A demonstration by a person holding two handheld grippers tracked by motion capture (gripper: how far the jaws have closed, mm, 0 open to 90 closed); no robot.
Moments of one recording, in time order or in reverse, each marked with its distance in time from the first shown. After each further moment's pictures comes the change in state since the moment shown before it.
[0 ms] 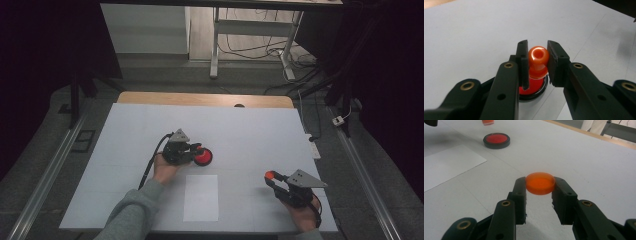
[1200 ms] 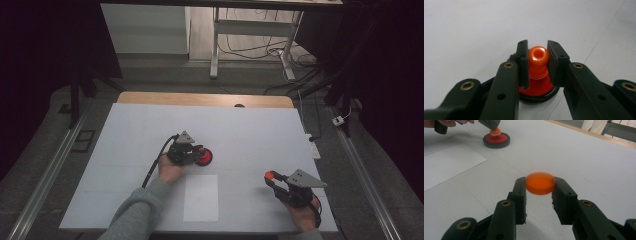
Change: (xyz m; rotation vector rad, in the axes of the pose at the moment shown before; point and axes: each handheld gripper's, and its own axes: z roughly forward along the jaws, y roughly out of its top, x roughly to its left) left arm 0.005 -0.008 0.023 0.060 0.040 0.010; right arm 0.000 0.000 0.001 0.003 0.001 0.002
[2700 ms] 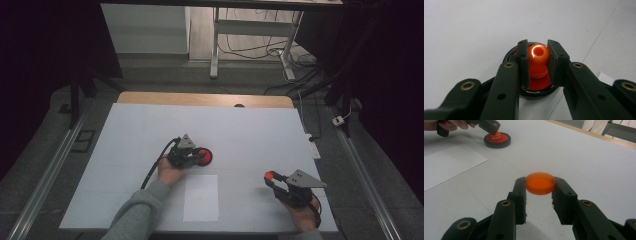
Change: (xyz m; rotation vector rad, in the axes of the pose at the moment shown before) left arm -0.004 -0.008 0.003 0.003 0.020 0.083; right arm 0.001 0.000 0.000 0.003 0.001 -0.011
